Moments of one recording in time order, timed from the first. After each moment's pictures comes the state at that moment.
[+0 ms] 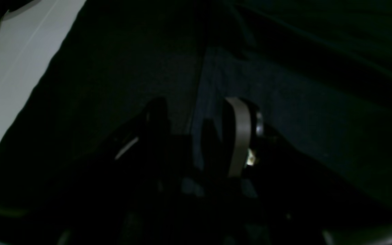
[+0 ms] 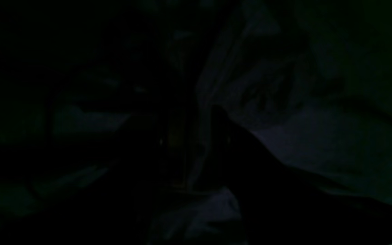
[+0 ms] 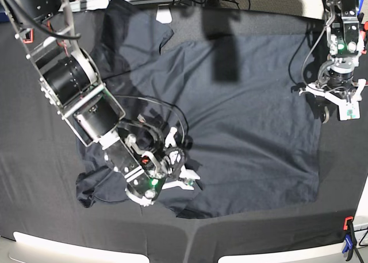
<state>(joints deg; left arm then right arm) 17.2 -14.9 -11.5 98.5 -10.2 0.5 15.4 43.6 8.1 -45.3 50.3 17.8 33.8 -67.2</state>
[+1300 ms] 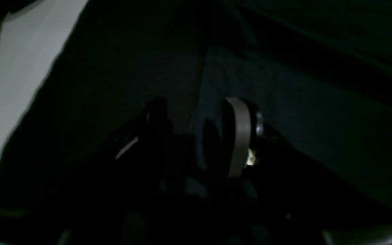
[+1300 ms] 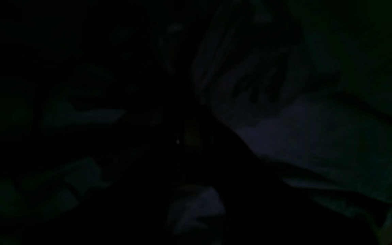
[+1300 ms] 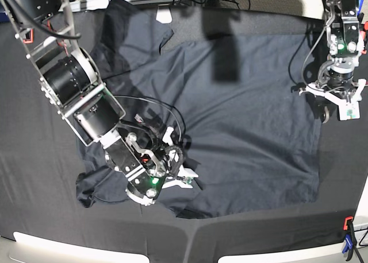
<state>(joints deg) 17.2 -14.9 -11.5 98.5 -8.0 0.5 15.4 43.6 8.1 -45.3 50.3 13.5 35.0 -65.1</state>
